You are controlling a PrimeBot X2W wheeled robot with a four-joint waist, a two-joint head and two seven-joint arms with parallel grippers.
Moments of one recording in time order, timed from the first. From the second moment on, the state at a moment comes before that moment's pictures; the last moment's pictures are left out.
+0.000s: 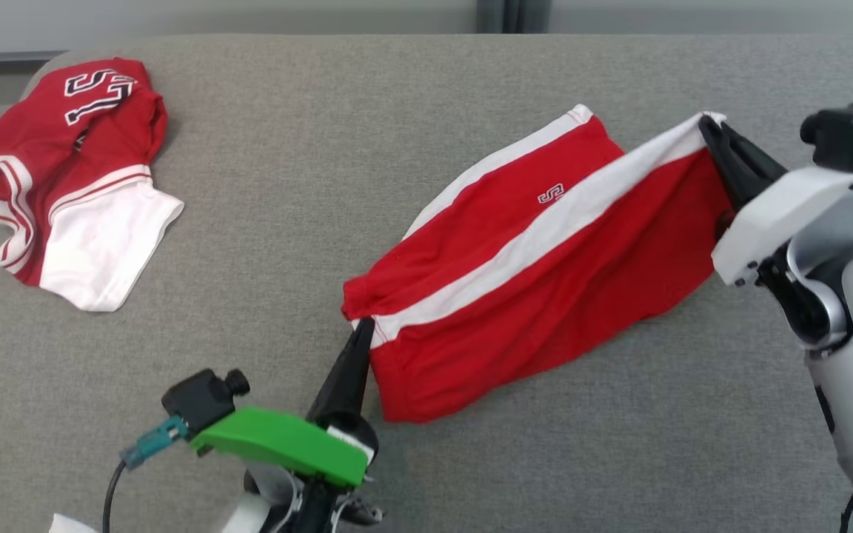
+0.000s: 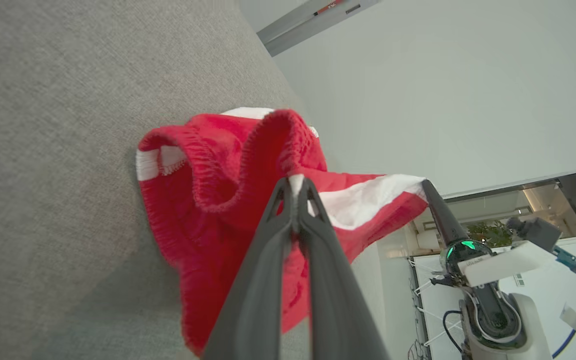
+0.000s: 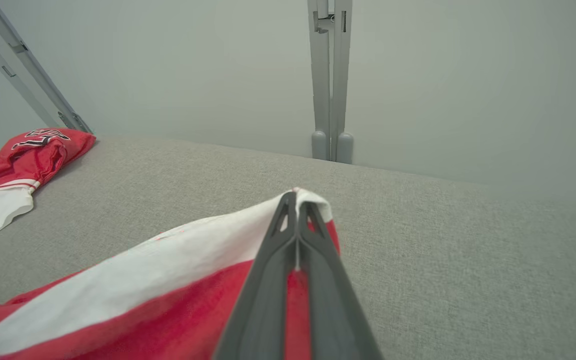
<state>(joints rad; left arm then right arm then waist) -0.12 0.20 -0.58 -0.13 -1.35 0.13 -0.16 -0.53 -0.28 0.11 0.13 0.44 0.13 0.26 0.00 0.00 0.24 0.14</state>
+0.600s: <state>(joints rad) -0.37 0.09 -0.55 0.18 -1.35 0.12 -0.18 -1.00 -0.27 0.32 0.79 0.39 0.13 0.11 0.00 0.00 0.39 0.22</state>
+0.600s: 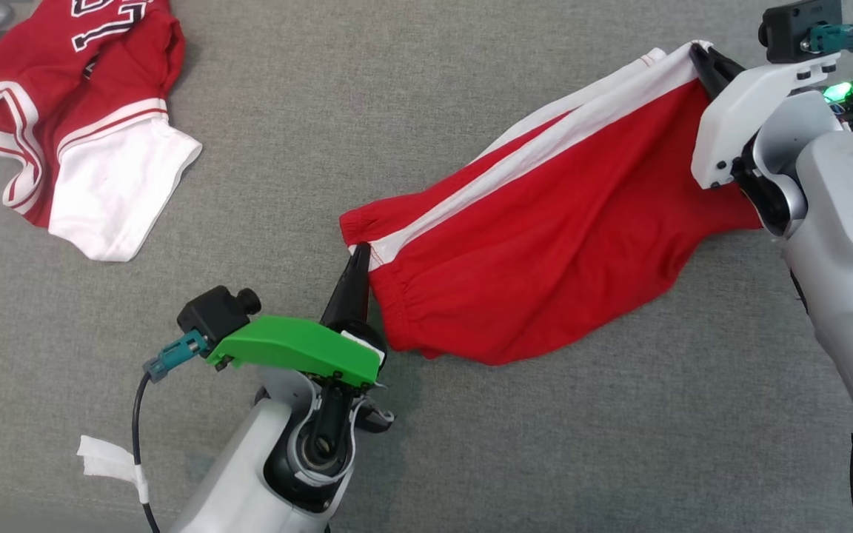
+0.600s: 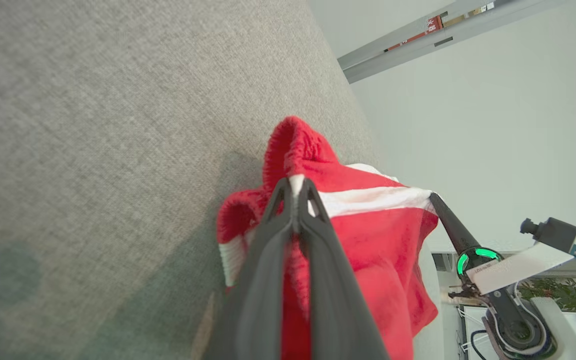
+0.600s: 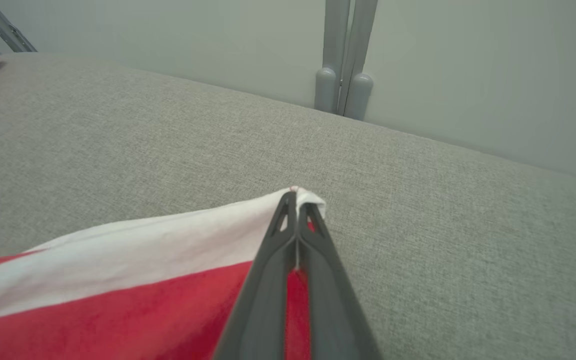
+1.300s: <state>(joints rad) -0.37 0.30 -0.65 0.04 -1.09 0.21 -0.20 -1.10 -0.31 0.63 0.98 0.52 0.13 0.01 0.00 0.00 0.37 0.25</state>
